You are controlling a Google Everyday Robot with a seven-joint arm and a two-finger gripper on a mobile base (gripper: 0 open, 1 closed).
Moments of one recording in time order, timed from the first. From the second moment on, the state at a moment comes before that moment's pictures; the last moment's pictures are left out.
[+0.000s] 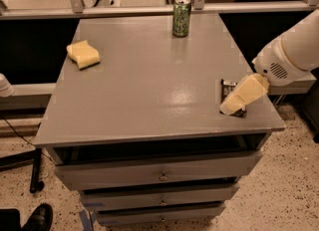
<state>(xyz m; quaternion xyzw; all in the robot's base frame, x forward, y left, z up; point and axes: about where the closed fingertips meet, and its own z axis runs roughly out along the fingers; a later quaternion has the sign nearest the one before) 0.514 -0.205 0.887 -0.43 0.86 0.07 0.25</state>
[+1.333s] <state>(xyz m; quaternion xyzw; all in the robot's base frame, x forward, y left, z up) 0.553 -0.219 0.838 -0.22 0.91 0.15 0.32</state>
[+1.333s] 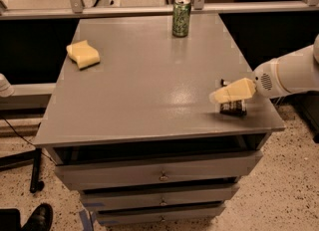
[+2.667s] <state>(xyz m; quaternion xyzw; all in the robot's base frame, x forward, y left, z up) 0.548 -0.192 0.825 -0.24 0.91 0.16 0.31</state>
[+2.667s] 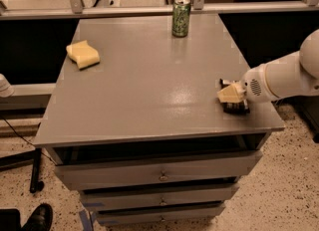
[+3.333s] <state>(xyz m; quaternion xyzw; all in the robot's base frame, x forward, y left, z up) 0.548 -0.192 0.825 -0.24 0.91 0.16 0.31</state>
